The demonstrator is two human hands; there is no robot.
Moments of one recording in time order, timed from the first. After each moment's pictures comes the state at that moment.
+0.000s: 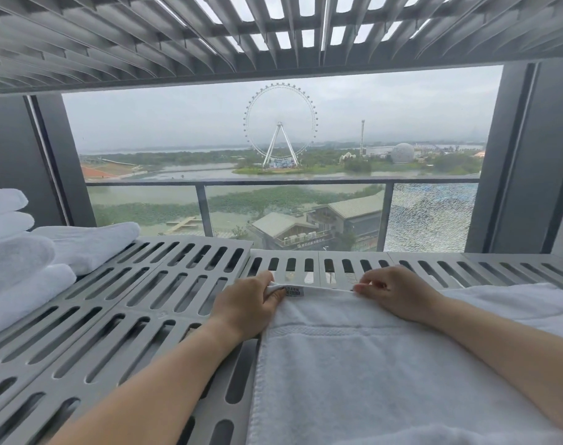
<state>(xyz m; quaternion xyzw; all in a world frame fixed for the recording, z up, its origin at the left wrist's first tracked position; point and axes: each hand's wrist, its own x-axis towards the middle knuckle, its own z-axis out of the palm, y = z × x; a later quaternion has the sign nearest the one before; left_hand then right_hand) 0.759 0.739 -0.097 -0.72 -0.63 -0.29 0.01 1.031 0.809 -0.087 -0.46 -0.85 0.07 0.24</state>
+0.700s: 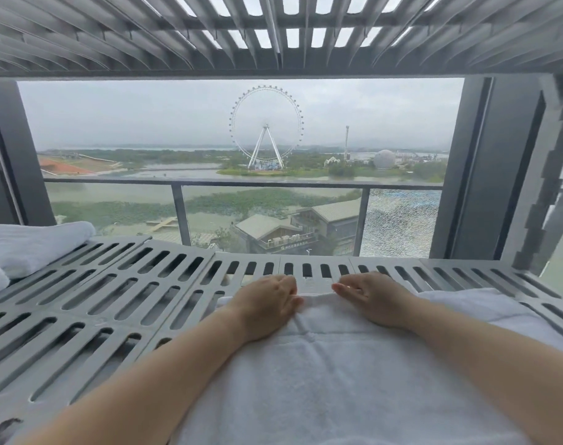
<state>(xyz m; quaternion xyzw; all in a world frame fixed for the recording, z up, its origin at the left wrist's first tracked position) 0.846 0.773 -0.090 -0.83 -0.52 -0.17 0.03 1.072 0.812 -0.081 -0.46 -0.87 0.06 0.18</state>
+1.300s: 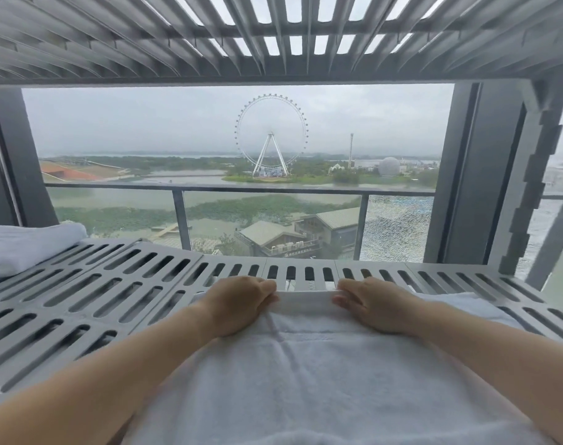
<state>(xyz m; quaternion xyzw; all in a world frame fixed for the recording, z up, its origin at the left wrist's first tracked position) 0.847 0.771 -0.084 -0.84 -0.51 -0.12 0.16 1.112 0.815 -0.084 -0.43 -0.89 -0.01 0.12</state>
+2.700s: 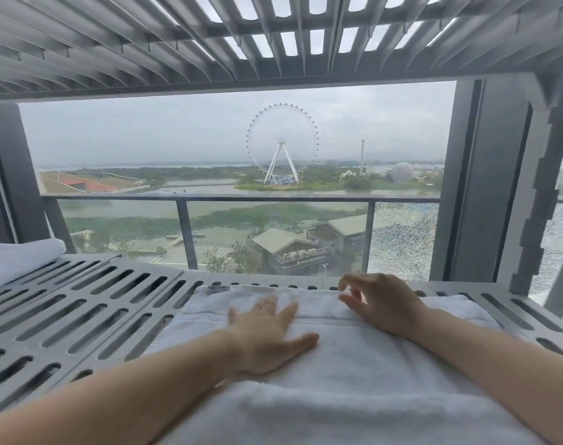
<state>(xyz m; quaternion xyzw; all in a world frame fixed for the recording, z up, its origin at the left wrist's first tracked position) 0.928 0.796 -0.090 -0.74 -0.66 0.03 -0.06 1.149 0.878 -0.084 -0.36 -0.88 -0.13 0.27</state>
